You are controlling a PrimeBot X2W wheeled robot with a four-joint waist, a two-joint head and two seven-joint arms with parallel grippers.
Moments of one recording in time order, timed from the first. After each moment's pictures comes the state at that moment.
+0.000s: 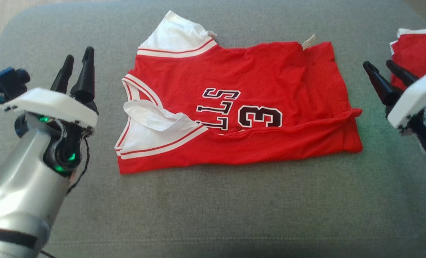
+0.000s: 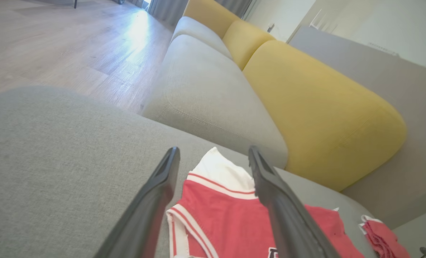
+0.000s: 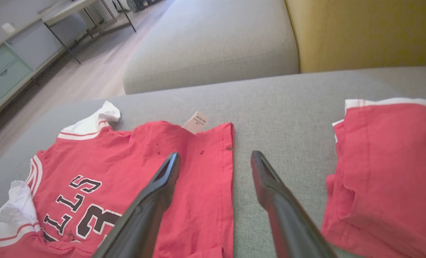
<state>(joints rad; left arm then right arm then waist) -0.66 0.41 -0.61 0.54 -1.15 0.01 -0.25 -0.75 -0.64 0.76 0.62 1.11 0.13 0.13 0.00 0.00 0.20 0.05</state>
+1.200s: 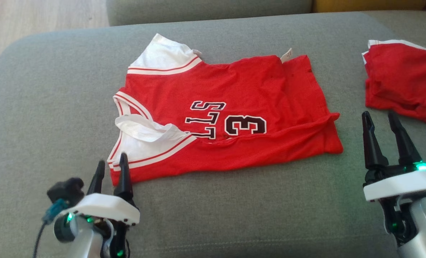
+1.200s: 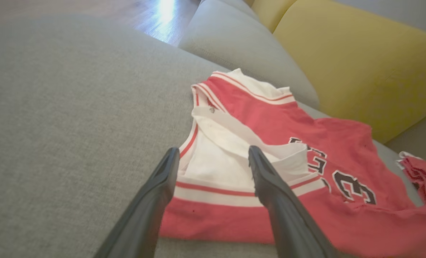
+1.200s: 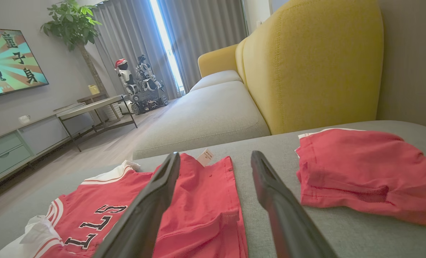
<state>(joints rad) -0.13 0.04 -0.16 0.44 -0.52 0.01 -0.26 -0.15 -0.32 0.18 0.25 0.55 0.13 -0.25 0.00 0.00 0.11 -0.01</state>
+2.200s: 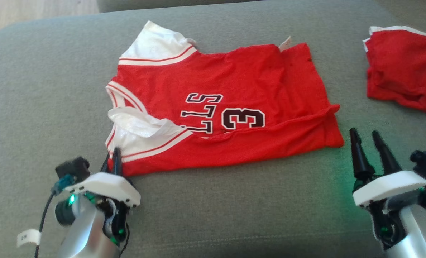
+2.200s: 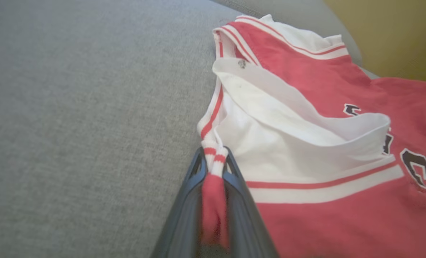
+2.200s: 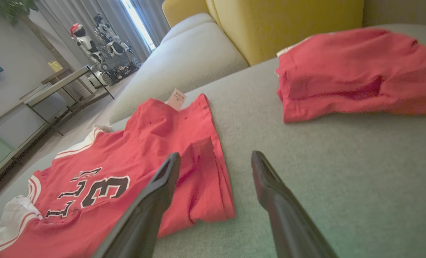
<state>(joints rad) -0.34 0.04 -0.18 0.79 -0.50 0.02 -0.25 -0.15 -0.25 0.15 0.35 0.62 0.13 -0.13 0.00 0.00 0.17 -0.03</state>
